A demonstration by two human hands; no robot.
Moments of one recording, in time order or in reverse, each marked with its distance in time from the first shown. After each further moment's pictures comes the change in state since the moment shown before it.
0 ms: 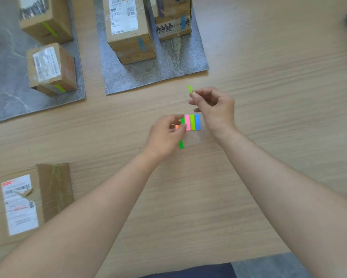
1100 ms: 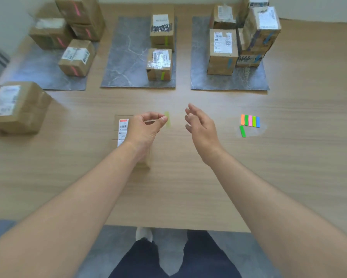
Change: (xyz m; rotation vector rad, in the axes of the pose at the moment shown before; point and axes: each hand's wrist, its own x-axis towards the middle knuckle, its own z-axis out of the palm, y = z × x) left_hand -0.208 -0.110 -0.233 -0.587 0.397 -0.115; right_hand -0.244 -0.049 0.216 -0.096 -0.335 0.062
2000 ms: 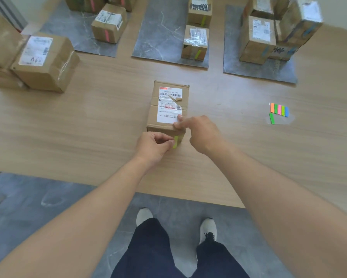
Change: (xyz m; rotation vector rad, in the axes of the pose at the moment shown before) left_hand -0.062 -0.141 -0.112 0.050 -0.078 -0.084; right_hand -0.072 0.026 0.104 -1.235 -0.387 -0.188
